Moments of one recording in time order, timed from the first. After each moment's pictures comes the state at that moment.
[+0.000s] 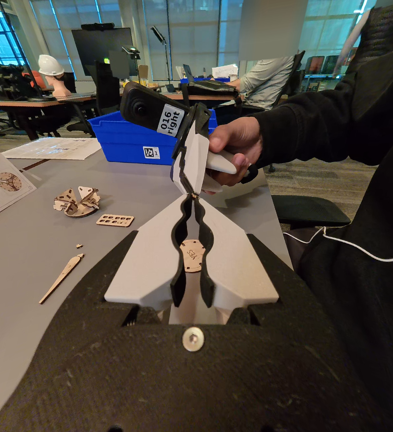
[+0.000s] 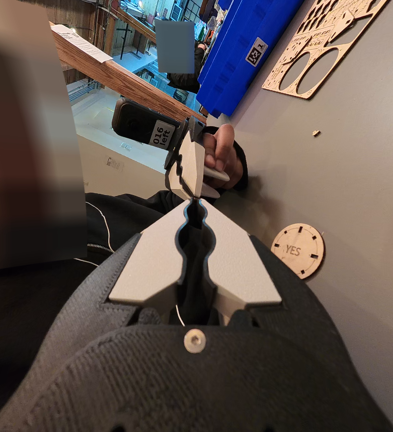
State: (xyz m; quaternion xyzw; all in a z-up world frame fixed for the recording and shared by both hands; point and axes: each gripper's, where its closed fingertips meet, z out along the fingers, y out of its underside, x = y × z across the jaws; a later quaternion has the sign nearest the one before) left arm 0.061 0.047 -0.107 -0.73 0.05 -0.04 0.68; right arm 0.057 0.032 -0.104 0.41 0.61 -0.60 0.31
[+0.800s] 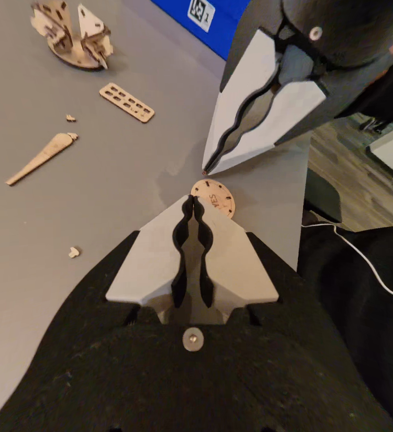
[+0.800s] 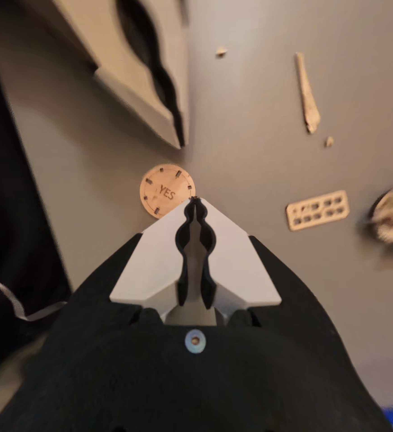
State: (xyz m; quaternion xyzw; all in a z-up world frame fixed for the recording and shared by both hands) left arm 0.029 0.050 -0.182 -0.85 -0.15 -0.15 0.48; right arm 0.032 0.073 -0.190 0.25 0.94 -0.22 -0.05
